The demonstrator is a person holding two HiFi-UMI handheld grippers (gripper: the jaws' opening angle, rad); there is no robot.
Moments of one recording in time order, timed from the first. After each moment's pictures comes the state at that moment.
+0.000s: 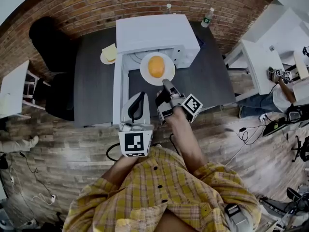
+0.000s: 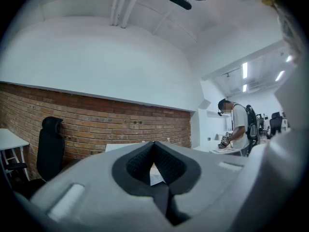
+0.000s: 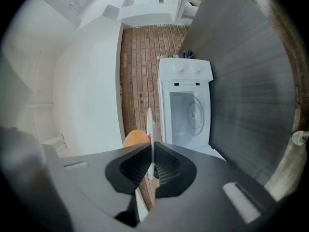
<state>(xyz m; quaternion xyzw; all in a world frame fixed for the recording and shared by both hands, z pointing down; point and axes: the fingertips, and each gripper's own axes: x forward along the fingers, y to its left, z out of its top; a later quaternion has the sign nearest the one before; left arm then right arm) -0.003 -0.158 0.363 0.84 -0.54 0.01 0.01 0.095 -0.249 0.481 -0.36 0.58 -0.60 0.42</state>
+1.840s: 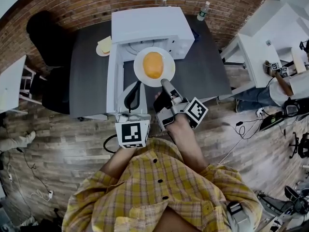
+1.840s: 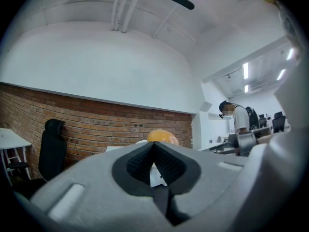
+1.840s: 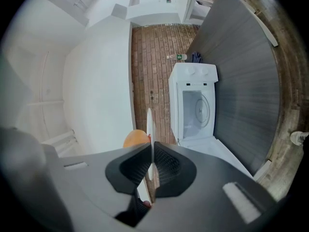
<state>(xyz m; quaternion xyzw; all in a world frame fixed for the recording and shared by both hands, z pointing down) 0.011 -0.138 0.355 0.83 -0.56 0.00 0.00 0.102 -0.168 0.416 -0.33 0.61 -0.59 0.41</state>
